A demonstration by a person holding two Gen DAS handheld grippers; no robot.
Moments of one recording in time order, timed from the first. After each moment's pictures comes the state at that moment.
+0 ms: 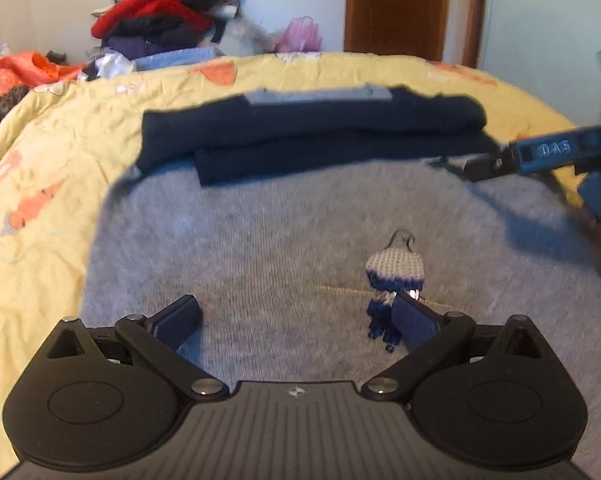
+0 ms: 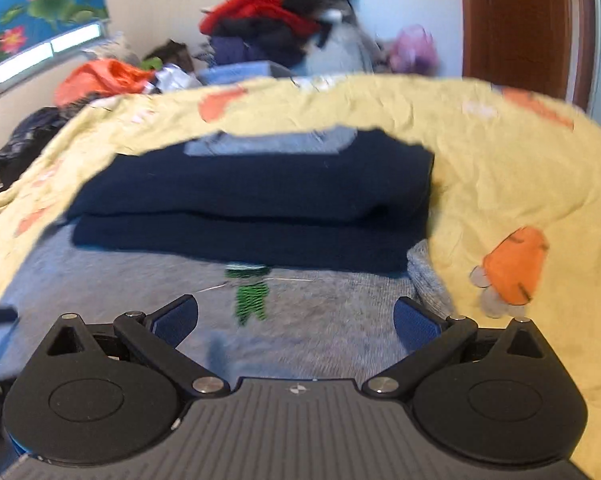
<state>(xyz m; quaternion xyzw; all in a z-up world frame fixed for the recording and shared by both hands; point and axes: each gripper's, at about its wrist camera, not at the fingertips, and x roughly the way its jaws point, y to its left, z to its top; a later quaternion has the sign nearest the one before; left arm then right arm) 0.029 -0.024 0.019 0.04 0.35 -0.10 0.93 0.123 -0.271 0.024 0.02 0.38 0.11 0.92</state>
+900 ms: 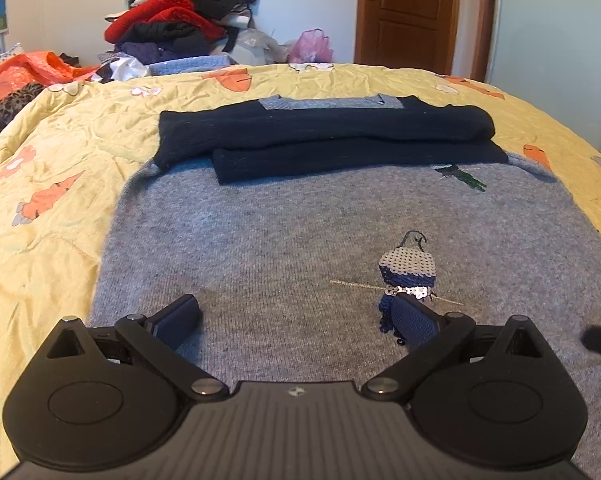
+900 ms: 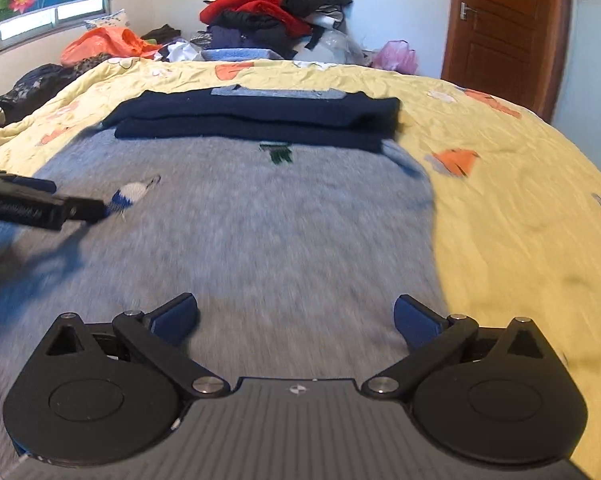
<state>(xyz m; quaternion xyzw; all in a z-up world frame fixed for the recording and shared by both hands) 0.026 -0.022 0.018 0.03 0.35 -0.07 0.93 -0.040 -0.256 0.011 -0.04 0.36 0.08 0.93</state>
